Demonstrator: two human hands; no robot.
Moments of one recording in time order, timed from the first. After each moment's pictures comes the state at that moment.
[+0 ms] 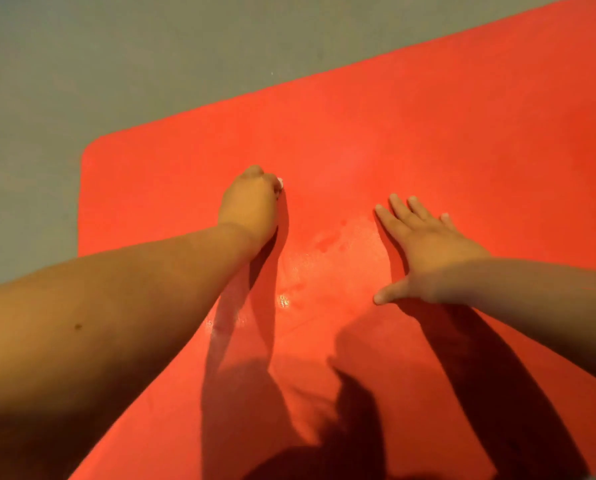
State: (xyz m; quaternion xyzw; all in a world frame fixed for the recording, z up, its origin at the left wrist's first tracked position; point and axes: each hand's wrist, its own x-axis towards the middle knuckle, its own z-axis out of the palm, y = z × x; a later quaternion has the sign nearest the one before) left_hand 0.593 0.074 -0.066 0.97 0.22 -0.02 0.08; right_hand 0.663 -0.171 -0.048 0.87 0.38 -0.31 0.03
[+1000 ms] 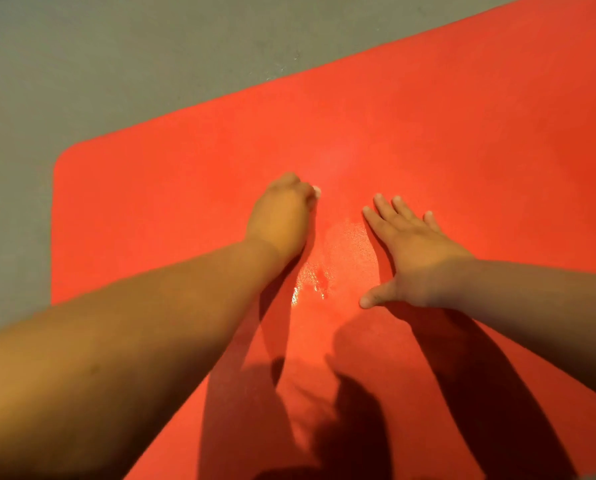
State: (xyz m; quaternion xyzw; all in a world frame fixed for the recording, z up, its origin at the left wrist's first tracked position) left_hand 0.611 0.020 -0.076 0.98 0.13 0.02 0.14; right_hand 0.661 -0.174 -0.056 0.87 0.38 -0.31 0.00
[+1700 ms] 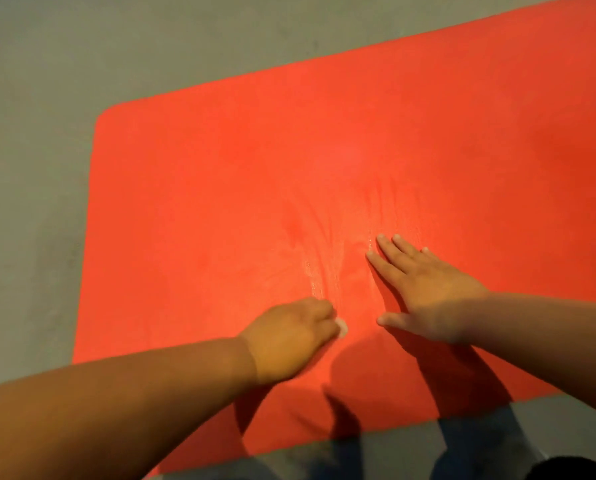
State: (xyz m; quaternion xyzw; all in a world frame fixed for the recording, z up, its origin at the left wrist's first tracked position) left_hand 0.425 -0.067 -0.061 0.96 -0.14 -0.11 0.20; right_hand 0.587 -0.245 -0.045 0.82 0.47 -0.31 0.09
